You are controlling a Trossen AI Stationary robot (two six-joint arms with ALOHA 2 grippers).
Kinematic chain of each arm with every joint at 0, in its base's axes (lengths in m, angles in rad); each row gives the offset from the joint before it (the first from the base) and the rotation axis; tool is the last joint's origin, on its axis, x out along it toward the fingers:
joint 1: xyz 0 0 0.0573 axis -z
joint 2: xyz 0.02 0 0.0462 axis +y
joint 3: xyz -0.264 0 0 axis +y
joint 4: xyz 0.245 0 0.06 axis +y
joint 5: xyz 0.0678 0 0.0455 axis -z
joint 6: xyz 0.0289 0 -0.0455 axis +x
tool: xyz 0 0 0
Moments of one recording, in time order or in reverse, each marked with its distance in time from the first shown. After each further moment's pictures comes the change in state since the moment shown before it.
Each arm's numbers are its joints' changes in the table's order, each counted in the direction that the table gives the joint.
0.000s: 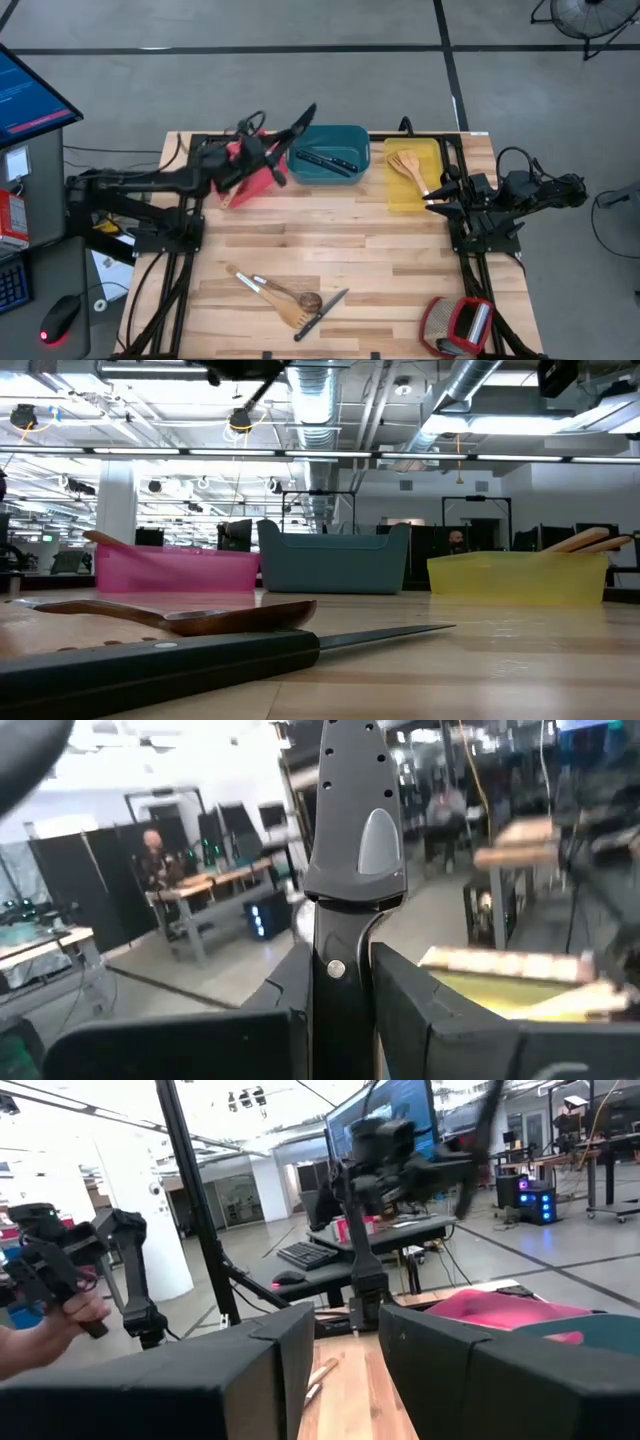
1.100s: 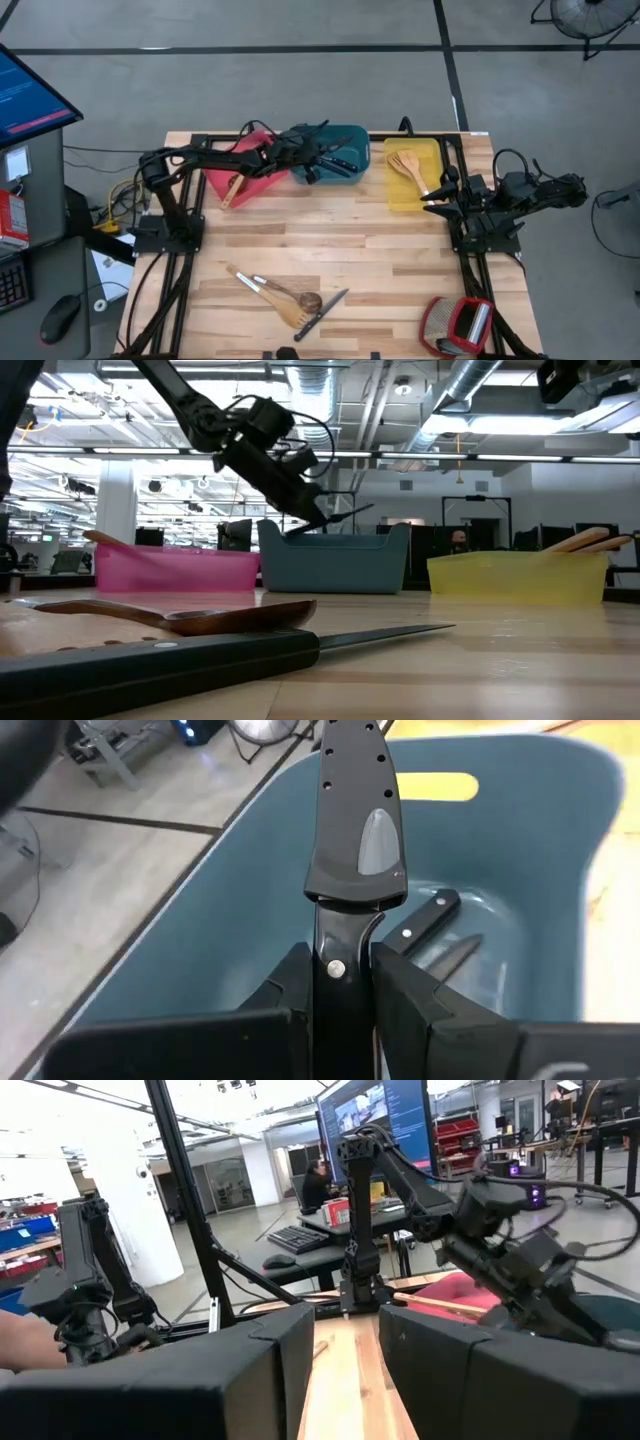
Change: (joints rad) left arm -0.284 0.655 -0.187 0.135 0.308 -0.035; right arm 0.000 0.000 0.000 0.051 0.017 0.000
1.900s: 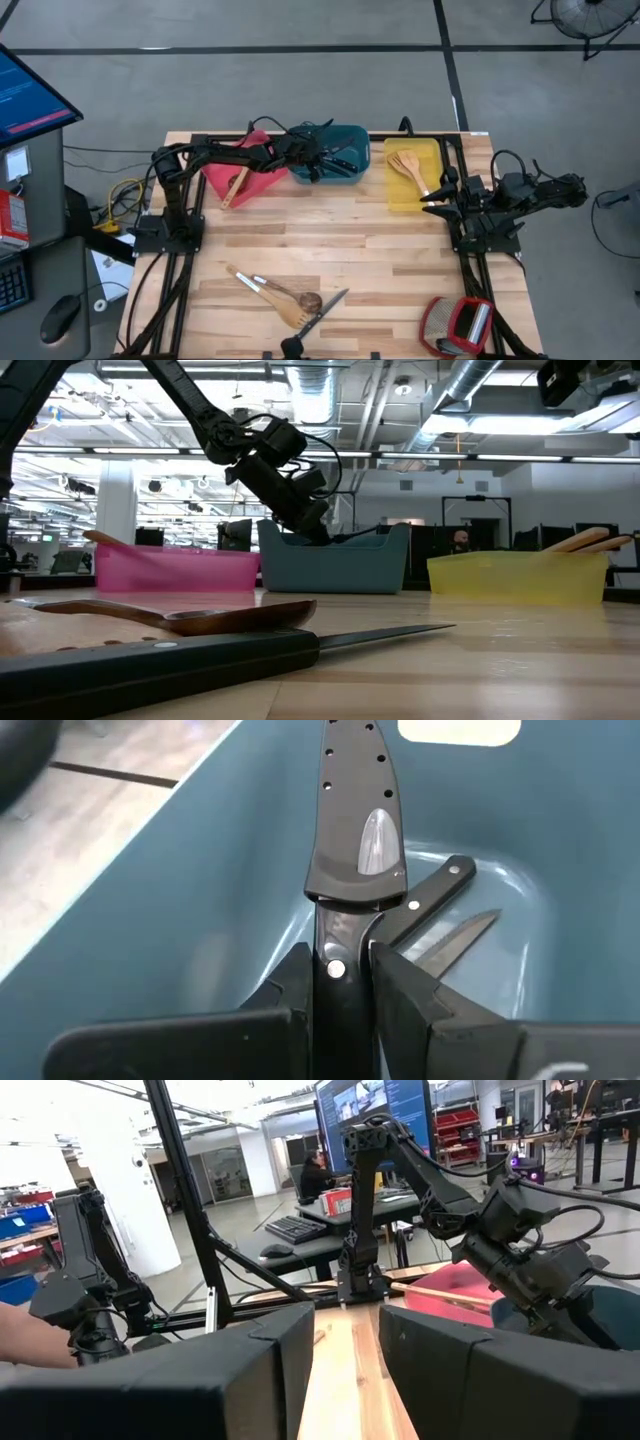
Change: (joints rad) left arm -0.042 0.112 -0.098 0.094 0.057 -0.049; right arm 0.000 0.000 0.000 0.028 0.000 0.000
